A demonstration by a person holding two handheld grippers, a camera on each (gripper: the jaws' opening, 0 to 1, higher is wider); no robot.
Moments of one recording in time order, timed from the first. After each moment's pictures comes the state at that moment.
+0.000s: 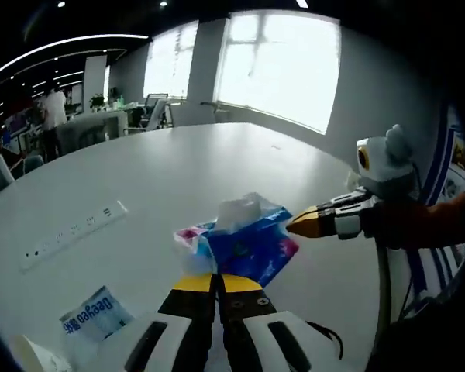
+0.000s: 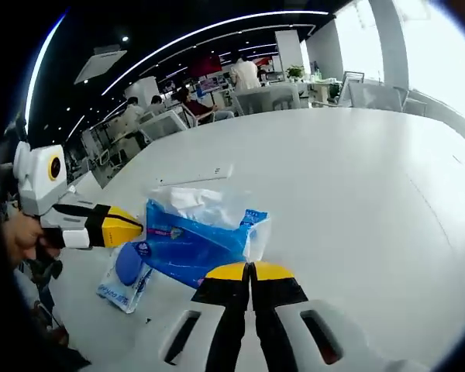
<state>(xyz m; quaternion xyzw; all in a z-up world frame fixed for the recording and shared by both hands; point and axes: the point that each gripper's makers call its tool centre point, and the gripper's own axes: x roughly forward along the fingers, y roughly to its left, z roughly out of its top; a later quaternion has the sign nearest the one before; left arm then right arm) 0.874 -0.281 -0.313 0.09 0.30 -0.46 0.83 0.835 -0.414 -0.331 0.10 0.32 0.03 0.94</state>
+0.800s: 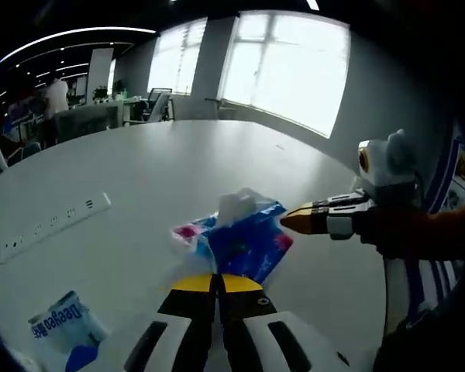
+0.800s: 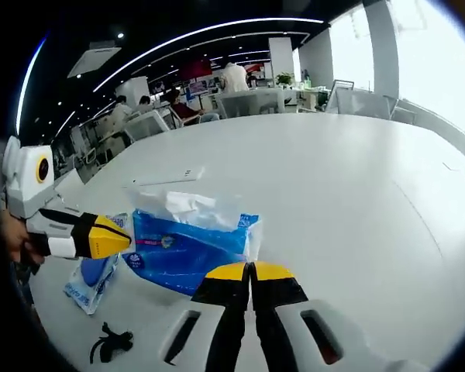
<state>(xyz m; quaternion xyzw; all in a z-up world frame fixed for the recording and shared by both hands) 0.880 -0.317 -0.345 0.07 0.32 -0.46 0.82 0.853 -0.455 -0.352 0.07 0.31 -0.01 0.95</state>
